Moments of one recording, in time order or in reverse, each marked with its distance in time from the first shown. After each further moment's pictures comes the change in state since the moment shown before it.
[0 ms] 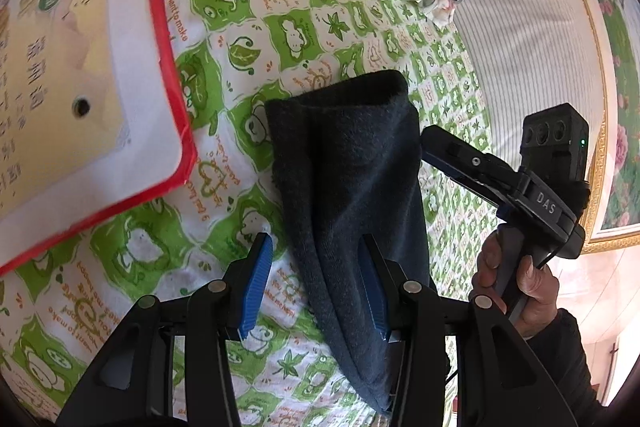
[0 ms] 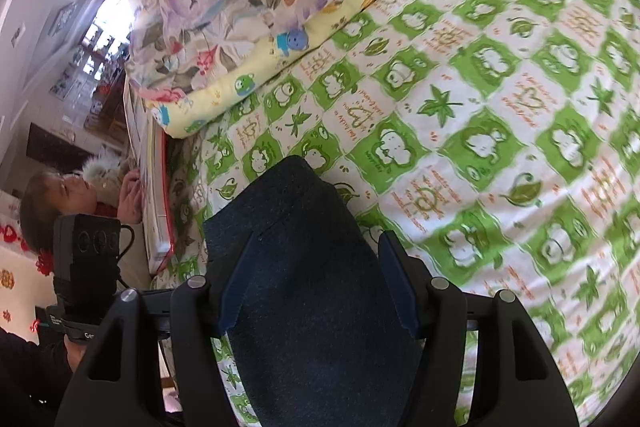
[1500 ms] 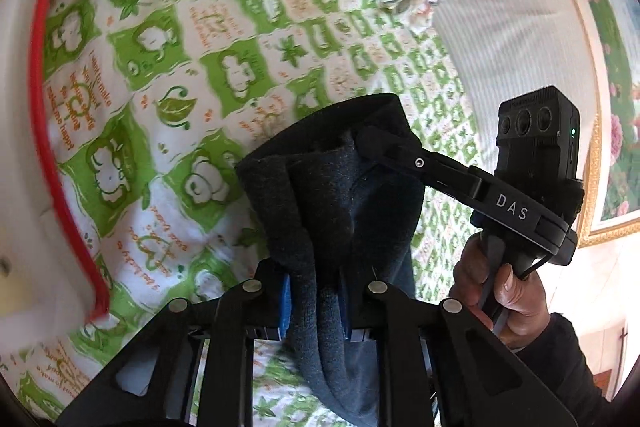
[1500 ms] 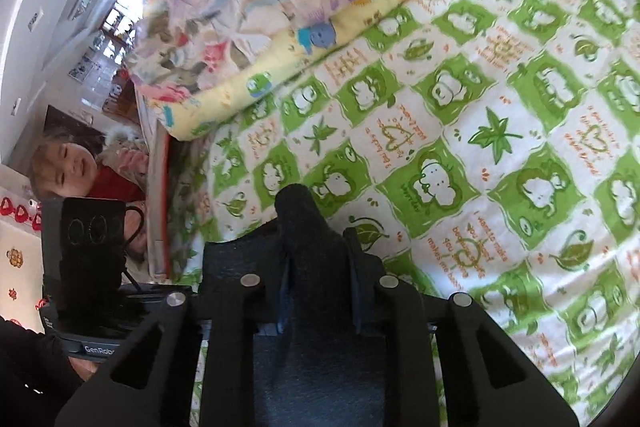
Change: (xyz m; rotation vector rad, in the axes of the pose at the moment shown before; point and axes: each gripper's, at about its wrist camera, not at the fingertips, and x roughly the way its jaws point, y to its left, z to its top) left arm 0.015 -0.035 0.023 0.071 -0.046 -0.023; right arm 0.020 0.005 0.019 -0.041 0.014 0.064
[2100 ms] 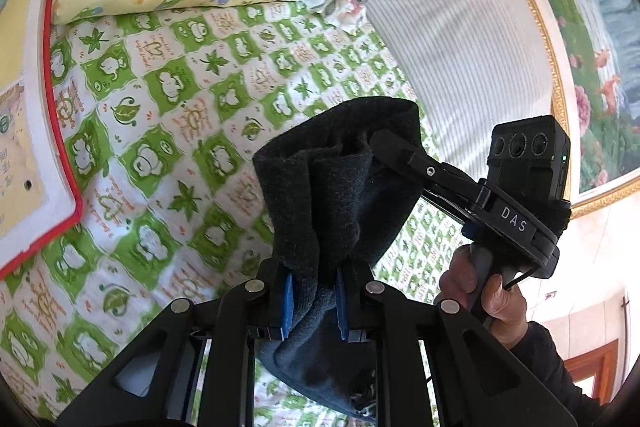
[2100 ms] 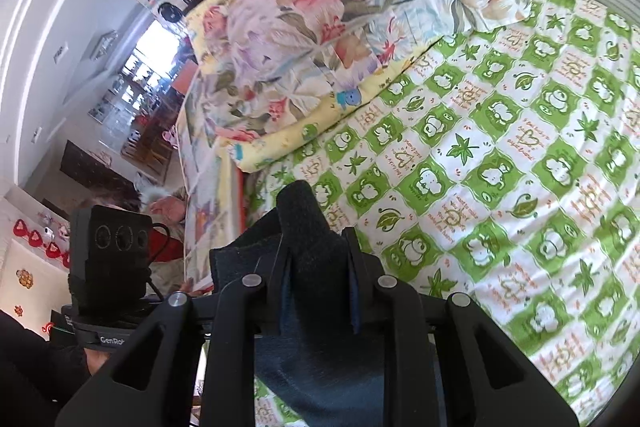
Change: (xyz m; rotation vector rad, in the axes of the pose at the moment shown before) left arm -0.025 -0.060 -0.023 0.093 -0.030 -0.066; right arm -0.085 0.022 -0.040 0.019 -0.210 0.068
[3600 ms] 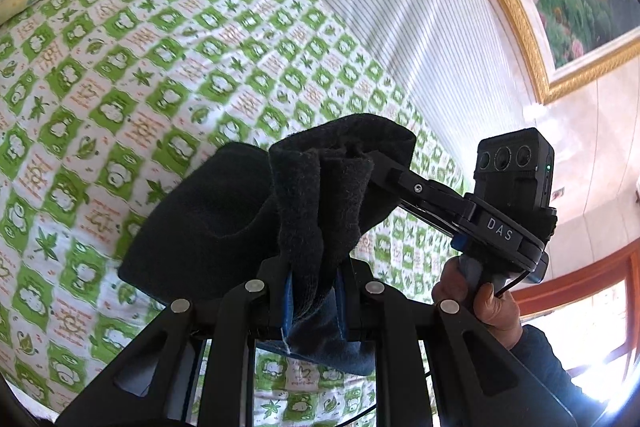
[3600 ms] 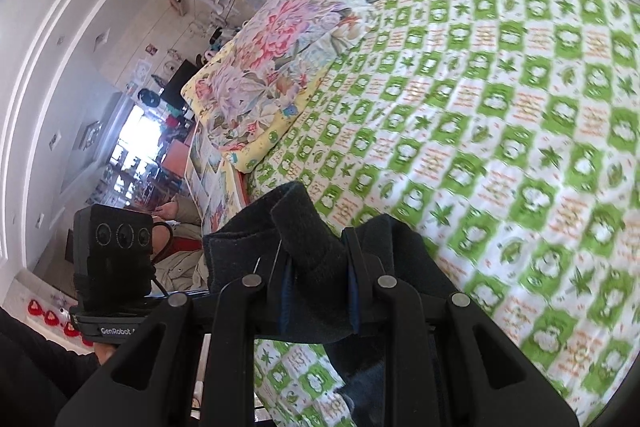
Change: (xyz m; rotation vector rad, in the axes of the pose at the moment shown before) left arm 0.043 -0.125 -0.124 0.274 0.181 -0.019; right arm -0.171 -0.033 -0.168 0.246 -0.249 -0.043
